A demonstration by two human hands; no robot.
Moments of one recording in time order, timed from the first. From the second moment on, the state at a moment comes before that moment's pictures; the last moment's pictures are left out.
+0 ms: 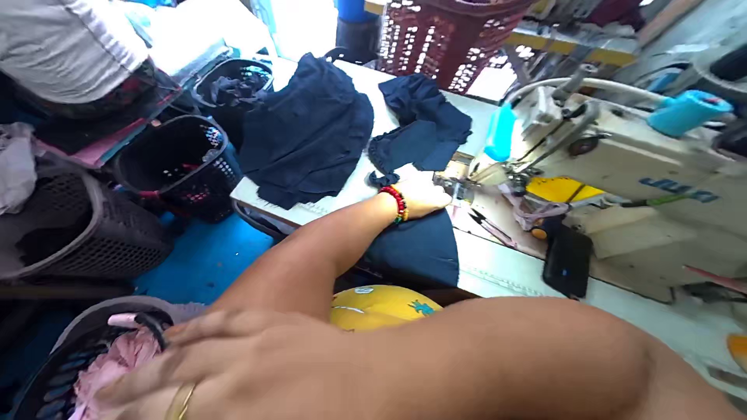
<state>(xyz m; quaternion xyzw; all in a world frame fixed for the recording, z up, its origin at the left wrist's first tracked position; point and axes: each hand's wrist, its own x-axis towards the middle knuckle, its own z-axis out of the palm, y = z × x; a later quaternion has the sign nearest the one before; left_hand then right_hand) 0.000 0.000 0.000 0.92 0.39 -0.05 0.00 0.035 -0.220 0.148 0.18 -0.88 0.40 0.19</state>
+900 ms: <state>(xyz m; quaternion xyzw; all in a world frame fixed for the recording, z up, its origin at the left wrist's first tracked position) -0.054 0.000 -0.008 0.64 0.46 0.42 0.45 0.185 -0.064 -0.035 -0.55 -0.65 0.39 0.36</state>
